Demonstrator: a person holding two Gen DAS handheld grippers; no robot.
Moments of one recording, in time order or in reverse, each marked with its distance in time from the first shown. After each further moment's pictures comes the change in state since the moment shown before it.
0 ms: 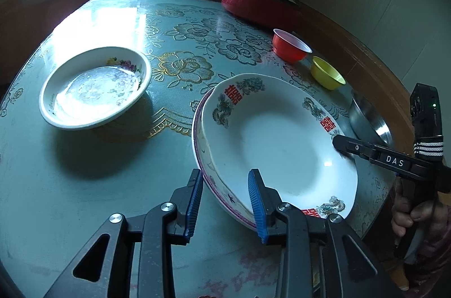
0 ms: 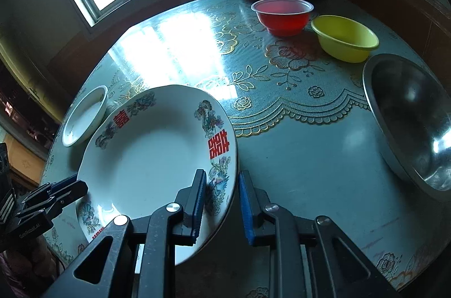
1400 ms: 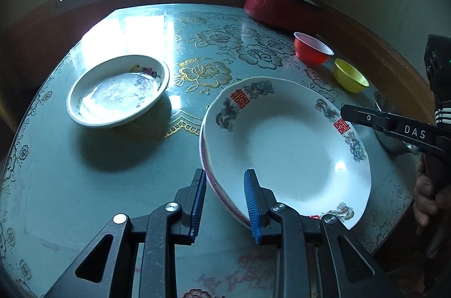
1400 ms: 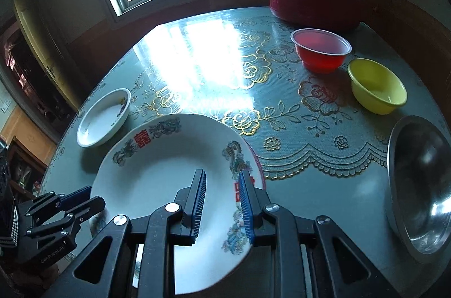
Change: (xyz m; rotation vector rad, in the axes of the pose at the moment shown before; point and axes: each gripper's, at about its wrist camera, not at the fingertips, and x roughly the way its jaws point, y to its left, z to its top) left arm -0.007 -0.020 -0.003 -0.019 -0.040 0.192; right arm -0.006 0.031 0.030 -0.163 -0.039 0.068
